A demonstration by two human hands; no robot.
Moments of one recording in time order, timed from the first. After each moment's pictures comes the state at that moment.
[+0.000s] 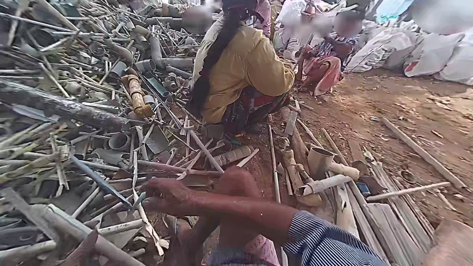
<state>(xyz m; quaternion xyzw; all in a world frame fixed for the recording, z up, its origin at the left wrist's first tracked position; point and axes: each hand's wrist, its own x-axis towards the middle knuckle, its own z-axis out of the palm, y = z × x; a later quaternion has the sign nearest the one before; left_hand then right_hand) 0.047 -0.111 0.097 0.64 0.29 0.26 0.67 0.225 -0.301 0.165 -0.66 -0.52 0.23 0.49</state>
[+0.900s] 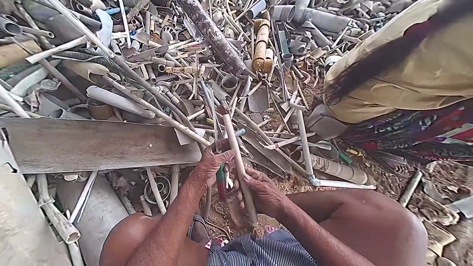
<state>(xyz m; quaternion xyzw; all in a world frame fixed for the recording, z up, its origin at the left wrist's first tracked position) 0.035 -0.106 0.089 0.38 0.32 0.19 0.84 0.140 -0.259 0.074 -0.43 -0.16 0.65 0.60</state>
